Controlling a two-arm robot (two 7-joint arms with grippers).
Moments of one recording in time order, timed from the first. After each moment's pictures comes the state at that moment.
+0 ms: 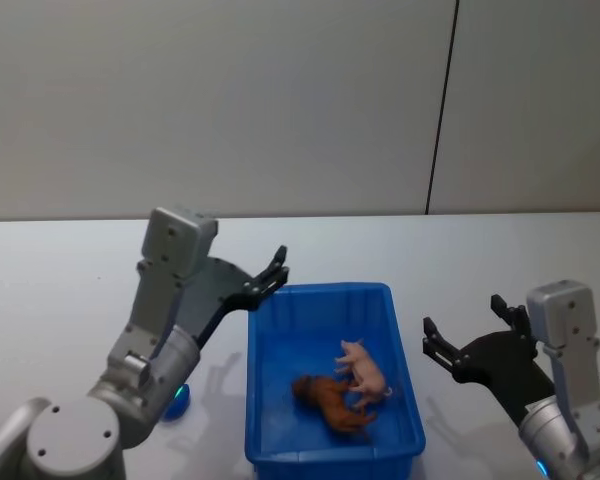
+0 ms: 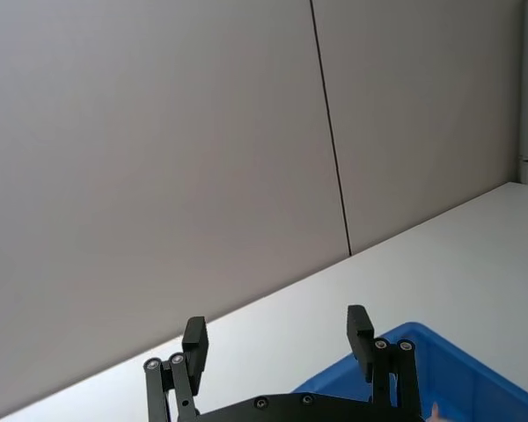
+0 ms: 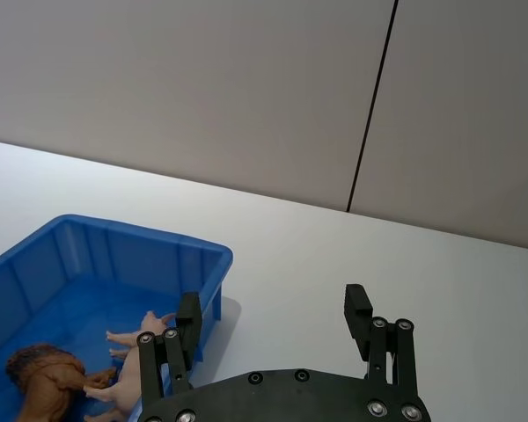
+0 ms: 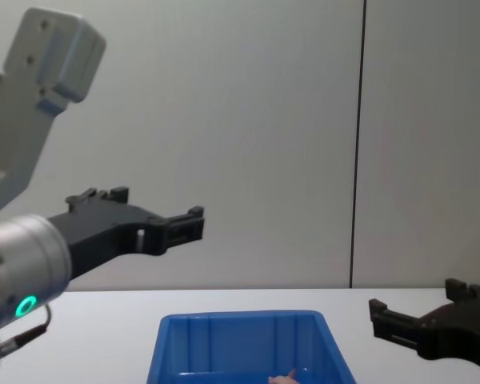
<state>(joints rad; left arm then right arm) -0.18 0.42 0.43 -1.67 -0.28 0.06 0.06 -0.03 0.20 -0.29 -1.64 0.09 0.06 0.03</state>
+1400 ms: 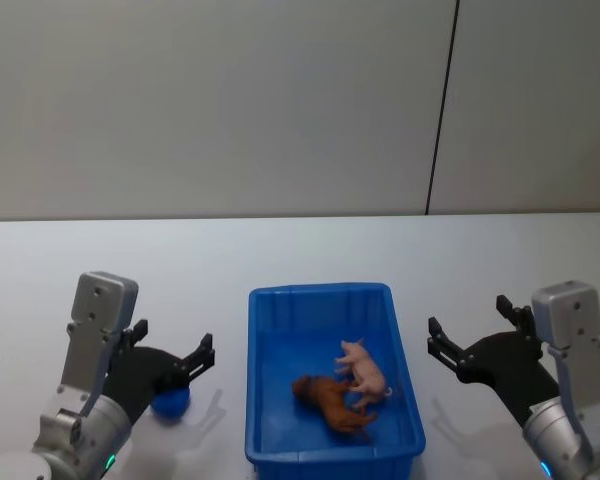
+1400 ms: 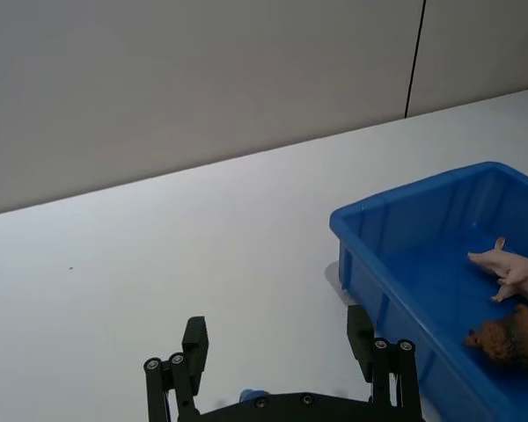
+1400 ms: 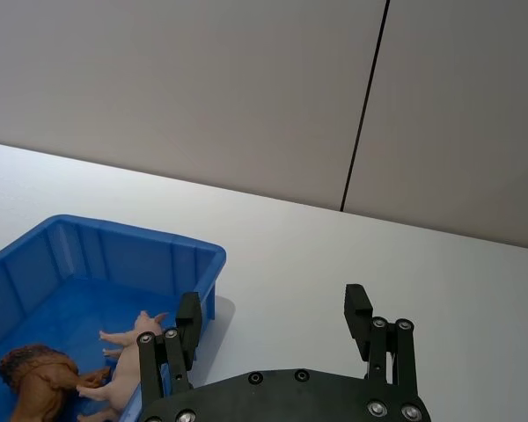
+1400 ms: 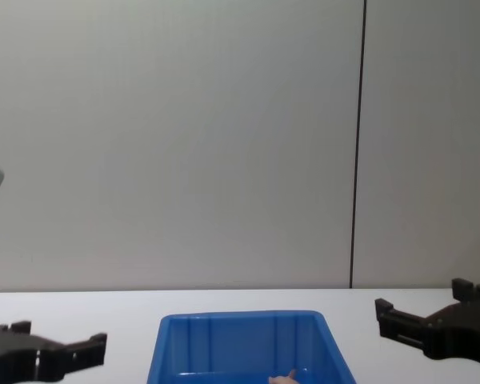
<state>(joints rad) -0.05 0.53 0.36 -1.64 -0.49 0.18 0.10 -0.03 0.20 -0.29 -1.64 0.09 0.06 0.02</state>
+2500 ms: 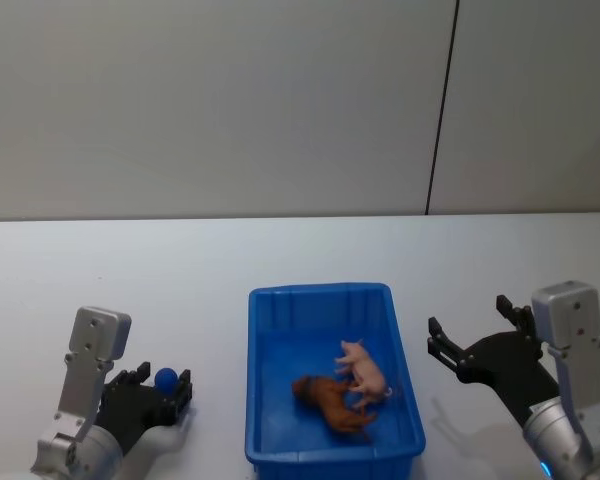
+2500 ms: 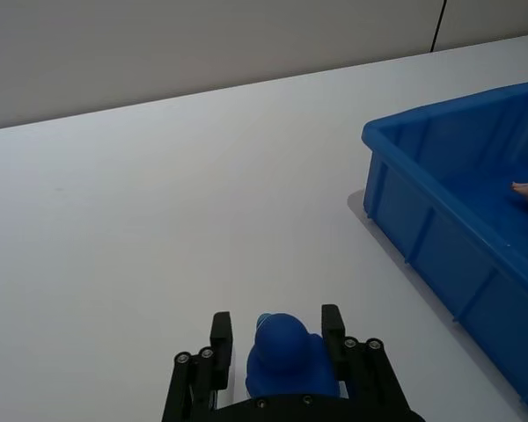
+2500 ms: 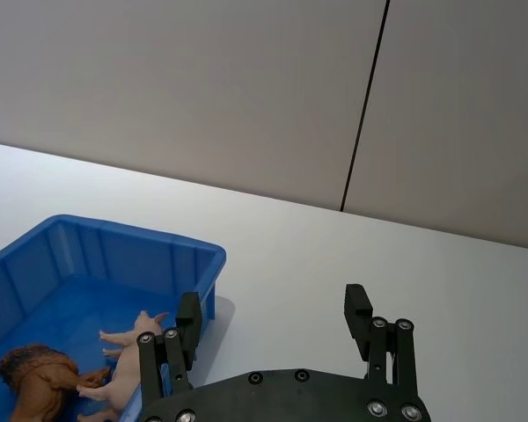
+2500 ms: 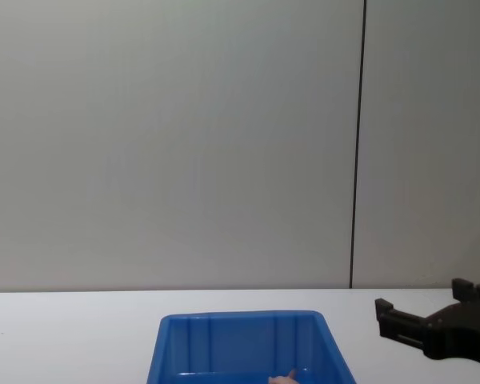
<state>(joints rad) -0.06 0.50 0.35 -1.51 -0.50 0.18 0.04 -0.03 0.20 -0.29 -1.64 0.09 0.06 0.02</state>
